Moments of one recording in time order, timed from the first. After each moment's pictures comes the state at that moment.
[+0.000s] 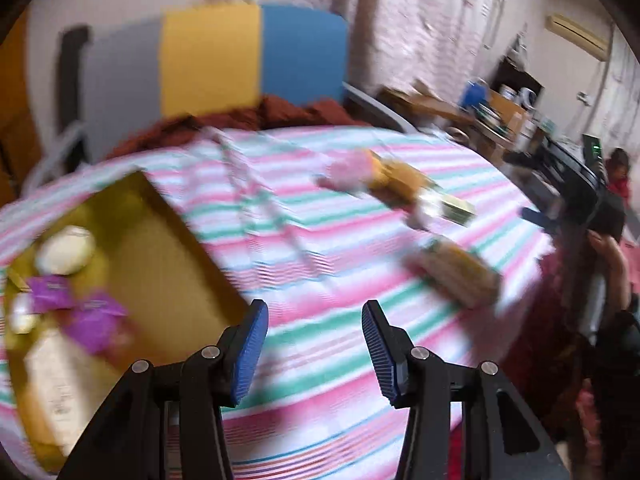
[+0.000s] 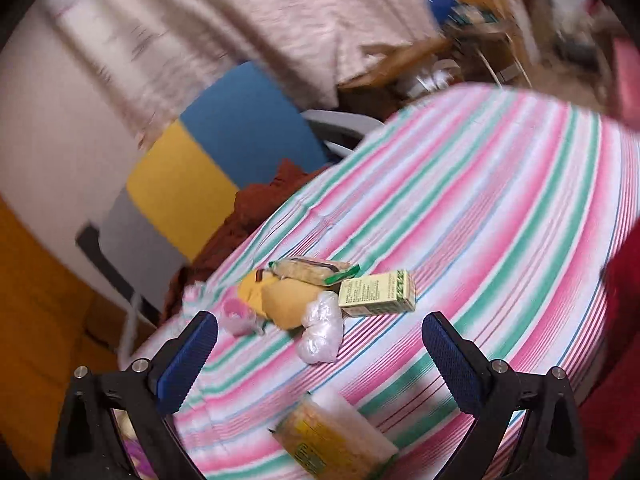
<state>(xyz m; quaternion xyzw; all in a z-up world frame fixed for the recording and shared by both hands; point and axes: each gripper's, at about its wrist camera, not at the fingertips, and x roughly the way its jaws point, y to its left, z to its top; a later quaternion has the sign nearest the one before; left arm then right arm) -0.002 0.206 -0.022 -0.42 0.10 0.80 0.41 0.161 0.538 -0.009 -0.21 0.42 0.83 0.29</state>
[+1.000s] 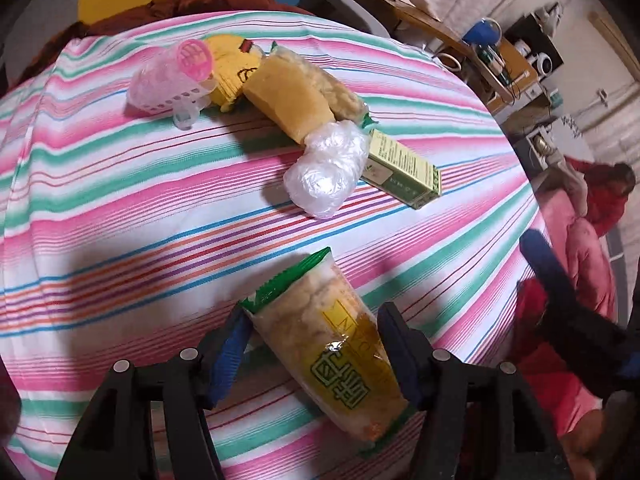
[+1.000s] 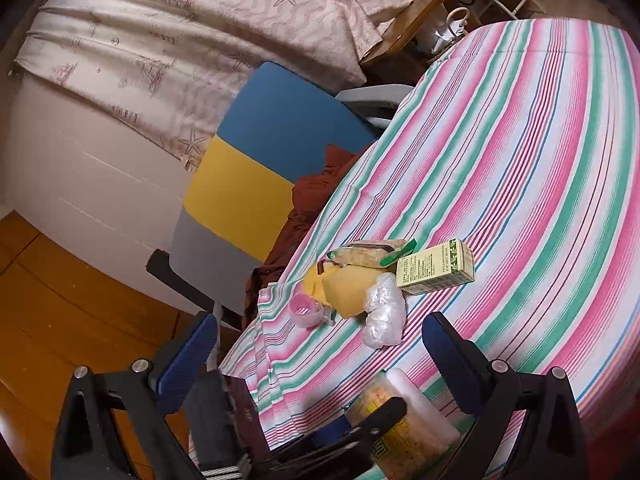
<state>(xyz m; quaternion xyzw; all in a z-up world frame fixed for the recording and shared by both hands) 0.003 0.412 -0.089 -0.59 0.10 0.70 0.40 0.171 0.546 -0.023 -0.15 0.52 0.82 0.17</state>
